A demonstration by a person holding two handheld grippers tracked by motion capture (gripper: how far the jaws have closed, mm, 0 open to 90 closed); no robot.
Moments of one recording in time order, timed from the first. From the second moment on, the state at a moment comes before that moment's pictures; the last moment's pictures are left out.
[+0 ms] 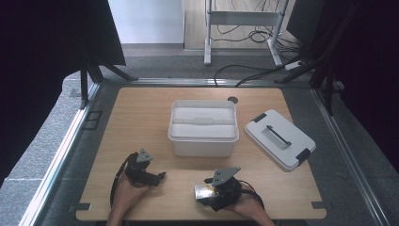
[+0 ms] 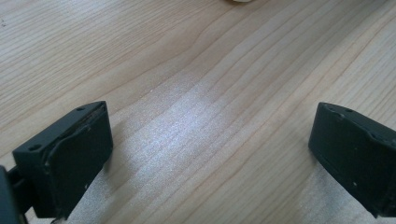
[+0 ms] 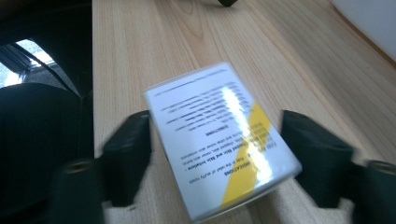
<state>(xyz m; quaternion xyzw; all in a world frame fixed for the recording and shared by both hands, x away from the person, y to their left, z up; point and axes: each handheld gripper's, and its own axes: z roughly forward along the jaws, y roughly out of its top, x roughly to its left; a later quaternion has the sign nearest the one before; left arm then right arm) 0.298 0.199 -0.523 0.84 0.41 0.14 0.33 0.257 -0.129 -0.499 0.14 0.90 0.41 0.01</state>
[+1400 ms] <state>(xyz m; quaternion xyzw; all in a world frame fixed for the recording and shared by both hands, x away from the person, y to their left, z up) 0.317 0.181 -0.474 0.85 0.34 0.11 0.38 0.267 -0.215 -0.458 0.27 0.86 0.42 0.08</state>
